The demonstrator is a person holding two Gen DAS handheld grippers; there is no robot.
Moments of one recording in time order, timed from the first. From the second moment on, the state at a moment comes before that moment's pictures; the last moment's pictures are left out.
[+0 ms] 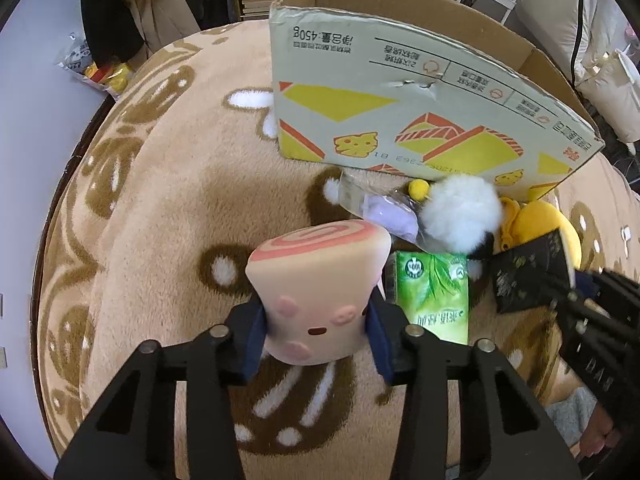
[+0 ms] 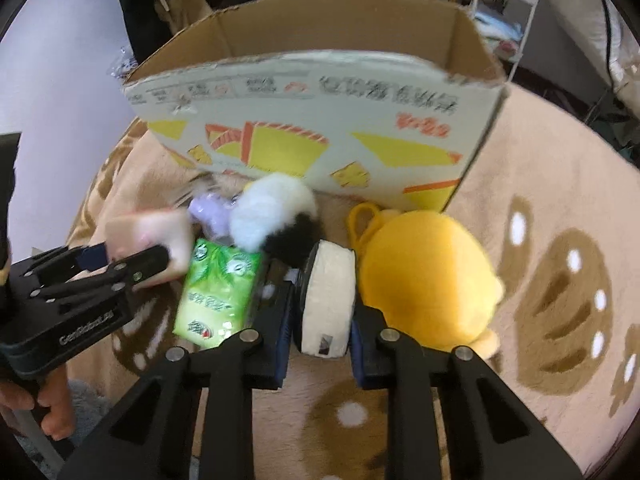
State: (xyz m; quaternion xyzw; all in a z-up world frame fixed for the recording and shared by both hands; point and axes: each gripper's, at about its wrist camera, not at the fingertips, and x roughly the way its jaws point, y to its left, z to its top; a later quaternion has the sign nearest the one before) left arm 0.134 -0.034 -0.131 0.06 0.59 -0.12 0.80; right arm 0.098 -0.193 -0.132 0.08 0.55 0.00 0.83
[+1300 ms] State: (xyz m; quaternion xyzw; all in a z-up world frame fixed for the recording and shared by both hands) left arm 0.039 -0.044 0.012 0.11 0.27 -0.12 0.95; right arm 0.048 -0.222 0.018 0.05 0.29 -0.05 0.96
